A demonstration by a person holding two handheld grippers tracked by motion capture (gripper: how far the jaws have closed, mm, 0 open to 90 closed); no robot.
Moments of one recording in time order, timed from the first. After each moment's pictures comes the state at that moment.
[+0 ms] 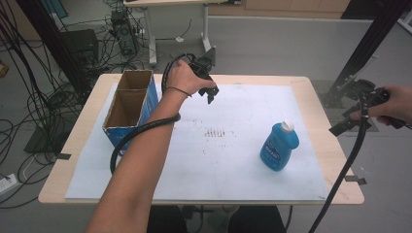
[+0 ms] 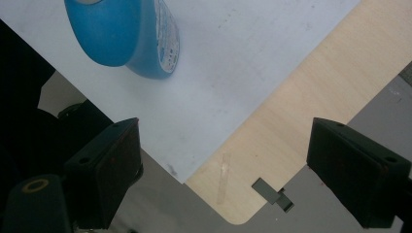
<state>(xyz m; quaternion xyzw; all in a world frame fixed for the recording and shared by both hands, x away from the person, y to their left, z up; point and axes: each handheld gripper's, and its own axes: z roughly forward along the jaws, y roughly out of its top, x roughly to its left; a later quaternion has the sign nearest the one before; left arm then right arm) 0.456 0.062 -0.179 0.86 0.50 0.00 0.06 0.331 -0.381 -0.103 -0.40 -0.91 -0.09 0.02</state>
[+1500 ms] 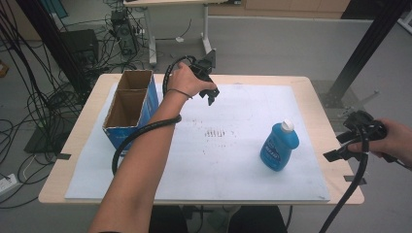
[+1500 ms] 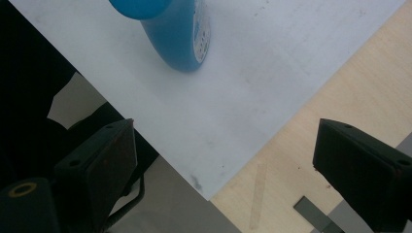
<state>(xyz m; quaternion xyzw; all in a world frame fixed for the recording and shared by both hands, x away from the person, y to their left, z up) 0.458 0.062 -0.188 0.86 0.50 -0.01 0.06 0.269 -0.403 -0.155 -0.39 -0.91 -0.15 0.01</state>
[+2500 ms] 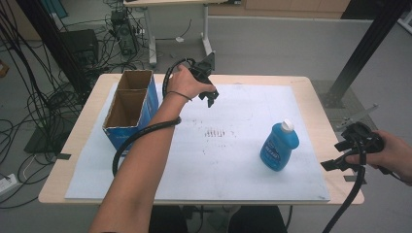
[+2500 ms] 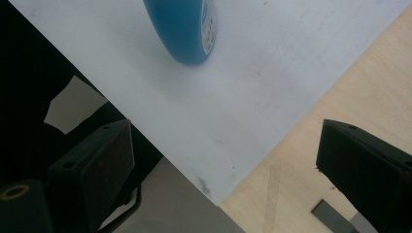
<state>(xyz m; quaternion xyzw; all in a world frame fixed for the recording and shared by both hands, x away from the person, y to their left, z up) 0.458 0.063 -0.195 0.86 0.50 -0.01 0.06 0.246 -0.407 -0.177 -0.40 -0.90 -0.17 0.00</state>
